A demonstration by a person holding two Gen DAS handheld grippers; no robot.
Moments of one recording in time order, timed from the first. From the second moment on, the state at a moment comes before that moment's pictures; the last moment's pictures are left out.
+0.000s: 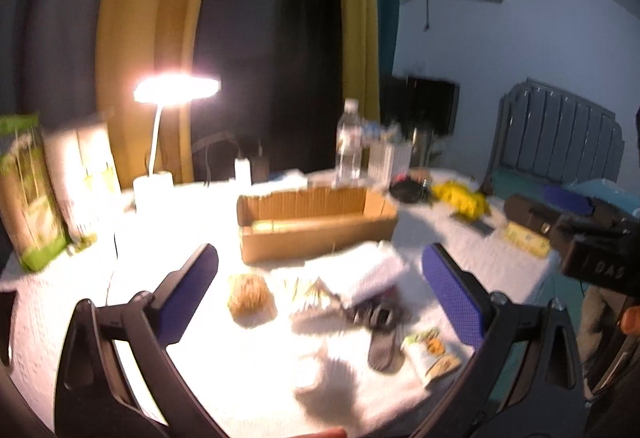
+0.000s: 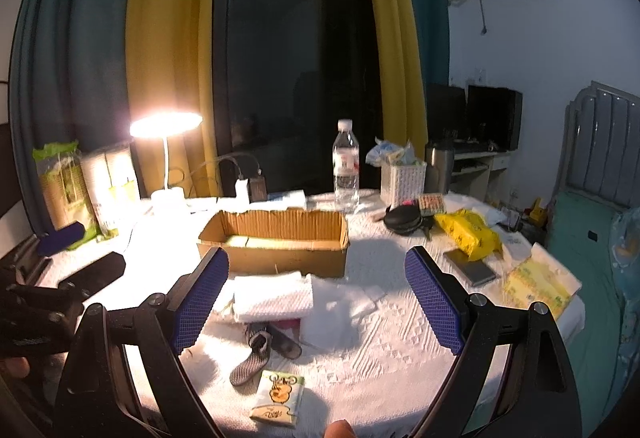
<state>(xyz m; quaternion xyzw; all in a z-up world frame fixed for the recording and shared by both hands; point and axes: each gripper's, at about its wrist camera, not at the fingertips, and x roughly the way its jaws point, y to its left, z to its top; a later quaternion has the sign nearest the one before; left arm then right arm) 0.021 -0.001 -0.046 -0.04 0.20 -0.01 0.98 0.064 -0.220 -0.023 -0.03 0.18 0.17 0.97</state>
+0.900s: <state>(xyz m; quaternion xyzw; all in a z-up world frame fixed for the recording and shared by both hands) 0.083 0.001 -0.184 -0.01 0.41 -0.02 0.91 0.121 -0.176 -0.172 -0.08 0.40 0.23 0.88</state>
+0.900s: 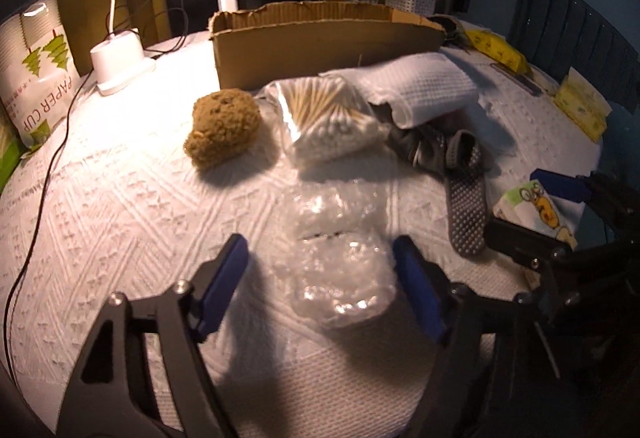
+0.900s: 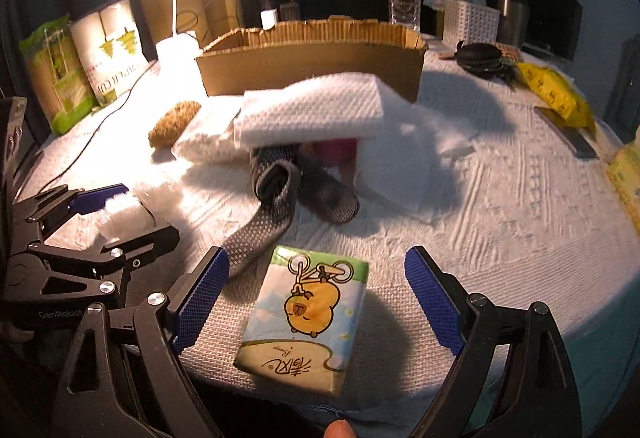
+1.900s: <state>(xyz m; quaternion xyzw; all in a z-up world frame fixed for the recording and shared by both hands) 0.124 0.035 -0.081 -0.07 0.33 -0.07 0.94 0.179 -0.172 -0.078 -0.09 0.33 0.25 0.91</state>
